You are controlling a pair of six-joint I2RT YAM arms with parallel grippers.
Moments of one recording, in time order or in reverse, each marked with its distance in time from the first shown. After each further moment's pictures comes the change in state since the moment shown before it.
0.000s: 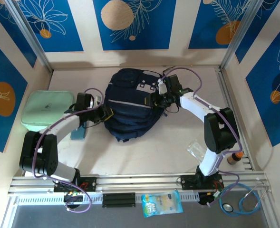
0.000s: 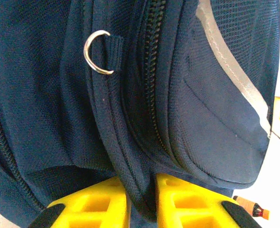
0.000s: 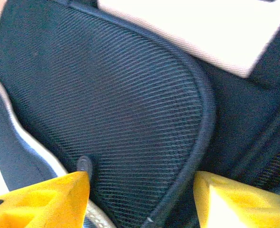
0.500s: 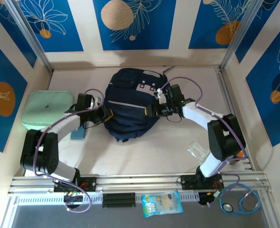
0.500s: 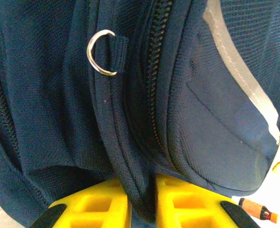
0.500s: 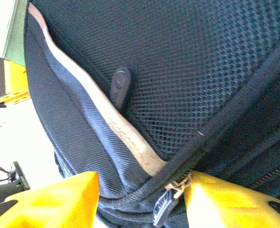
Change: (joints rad) left arm 0.000 0.026 0.003 -0.007 -0.015 0.012; right arm 0.014 -0.114 -0.224 0.112 -0.124 -0.087
